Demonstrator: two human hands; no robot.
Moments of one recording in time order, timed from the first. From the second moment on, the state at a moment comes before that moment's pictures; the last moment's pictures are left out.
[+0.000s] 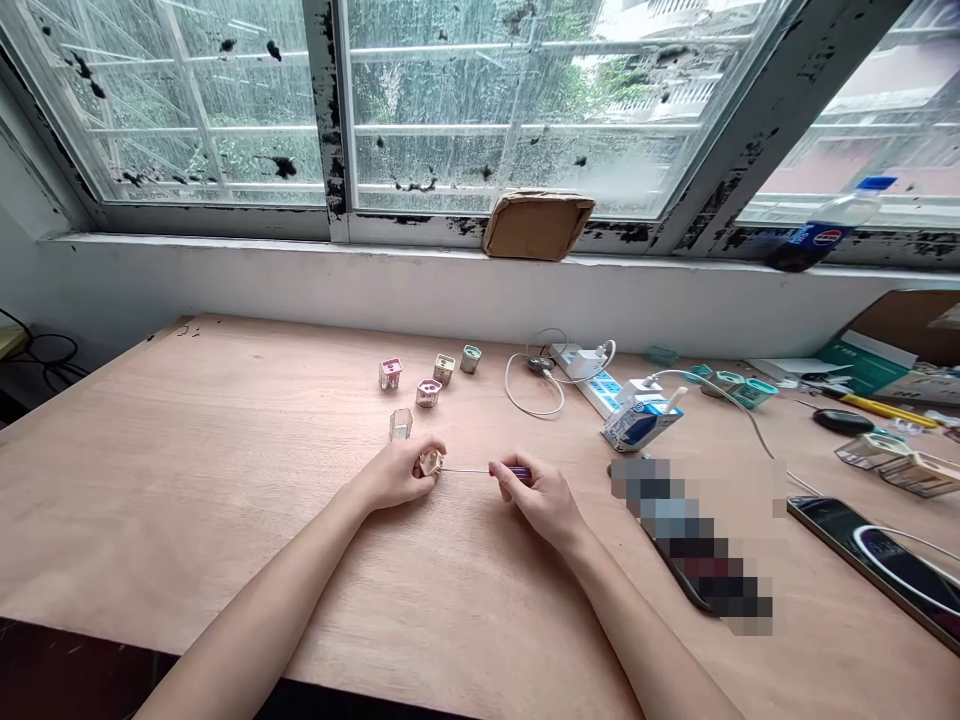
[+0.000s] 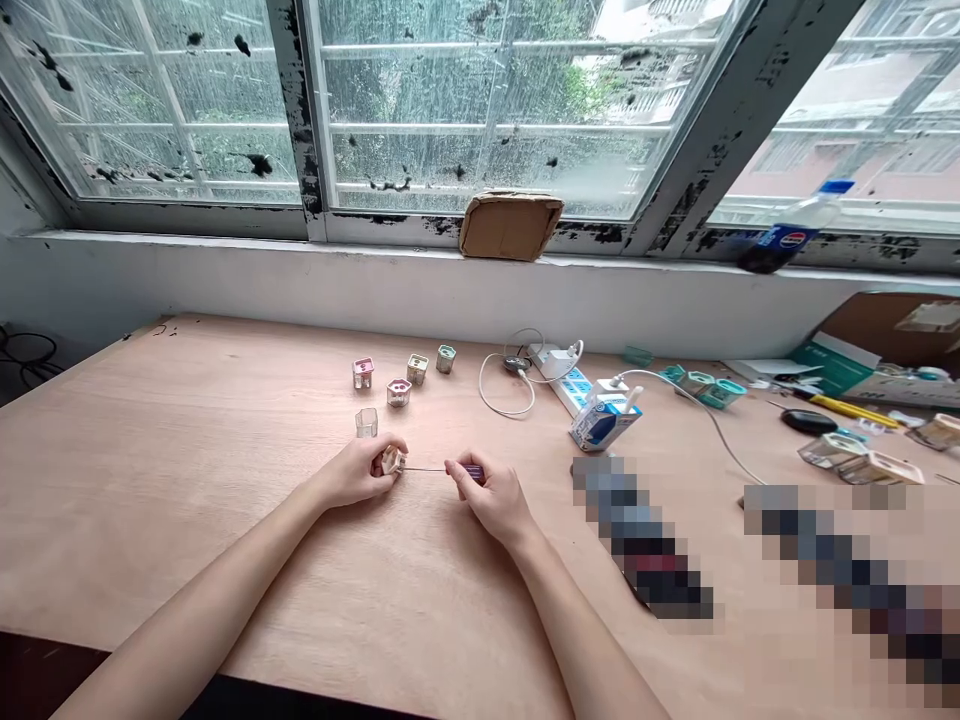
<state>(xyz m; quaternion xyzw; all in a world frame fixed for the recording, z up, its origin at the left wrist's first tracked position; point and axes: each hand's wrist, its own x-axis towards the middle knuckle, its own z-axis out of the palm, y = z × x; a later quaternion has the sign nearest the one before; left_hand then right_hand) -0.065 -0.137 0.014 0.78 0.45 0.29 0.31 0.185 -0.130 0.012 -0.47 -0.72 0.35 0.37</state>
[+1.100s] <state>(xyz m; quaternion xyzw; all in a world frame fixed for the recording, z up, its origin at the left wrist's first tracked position) -0.066 -0.138 0.014 0.78 0.45 0.29 0.31 0.189 -0.125 0.004 -0.43 -0.72 0.39 0.38</state>
